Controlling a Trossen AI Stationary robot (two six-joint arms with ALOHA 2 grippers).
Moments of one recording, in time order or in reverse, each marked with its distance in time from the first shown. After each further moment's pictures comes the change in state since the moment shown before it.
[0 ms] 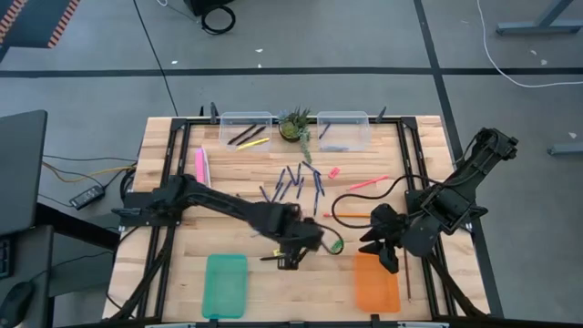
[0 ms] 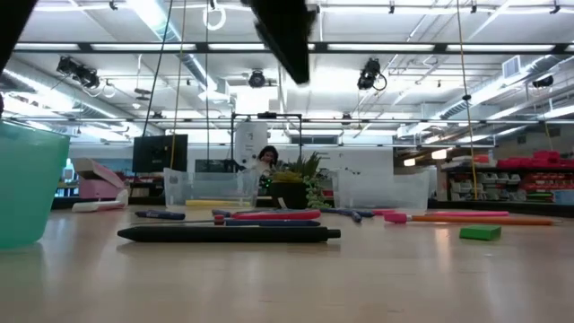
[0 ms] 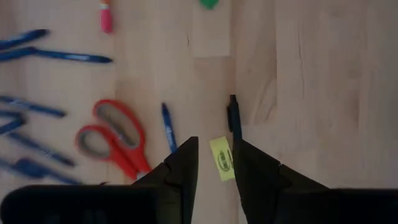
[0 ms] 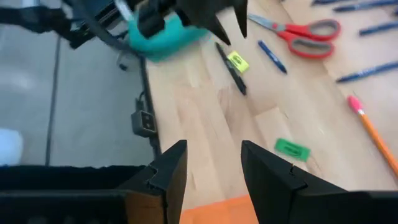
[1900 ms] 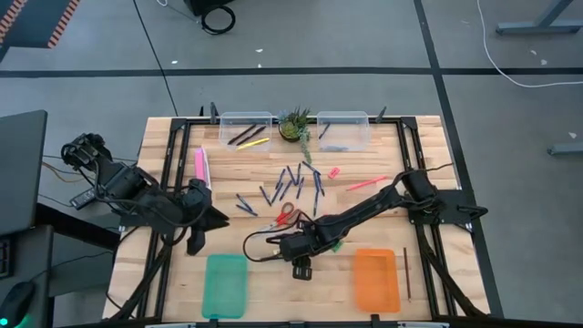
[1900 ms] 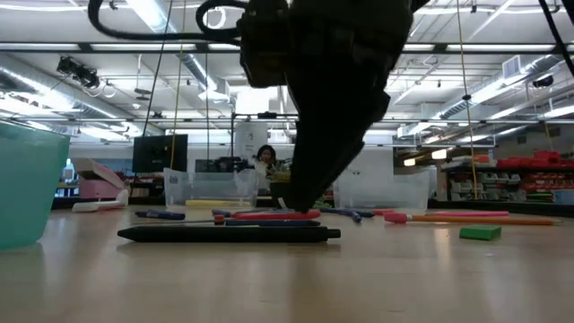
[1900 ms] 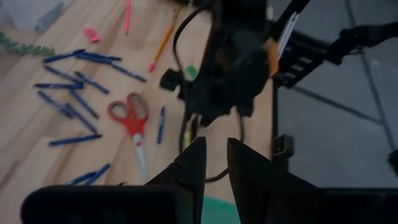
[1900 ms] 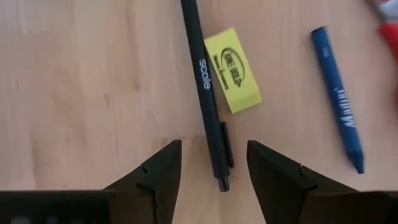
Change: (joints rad) left arm -0.303 -1.011 -0.667 0.227 -0.319 -0.517; right arm -0.397 0.931 0.377 0.193 -0.351 -0.553
